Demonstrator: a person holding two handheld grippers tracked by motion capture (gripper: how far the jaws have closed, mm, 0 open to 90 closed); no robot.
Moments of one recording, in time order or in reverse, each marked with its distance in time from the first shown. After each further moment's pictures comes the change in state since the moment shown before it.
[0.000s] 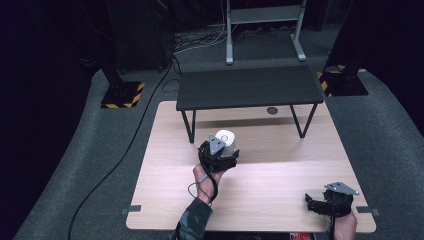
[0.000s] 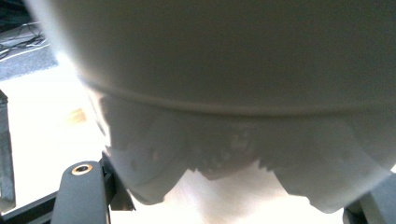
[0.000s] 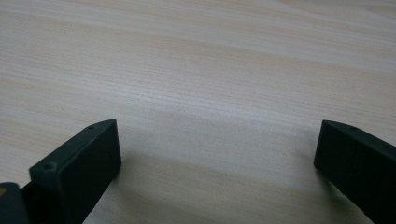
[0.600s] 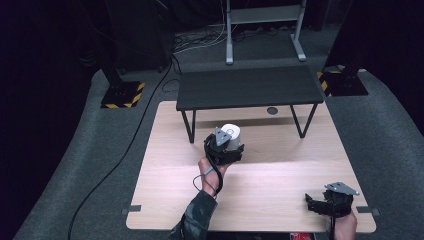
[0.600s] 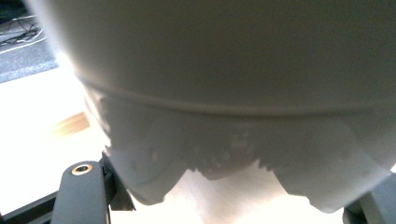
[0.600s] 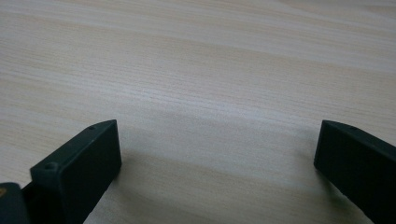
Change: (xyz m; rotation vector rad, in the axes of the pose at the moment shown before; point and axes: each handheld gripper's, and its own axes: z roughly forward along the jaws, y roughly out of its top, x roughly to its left) left arm 0.001 0.018 0.016 0.024 -0.018 -0.005; right arm -0.001 0.000 0.000 -0.002 0.003 0.001
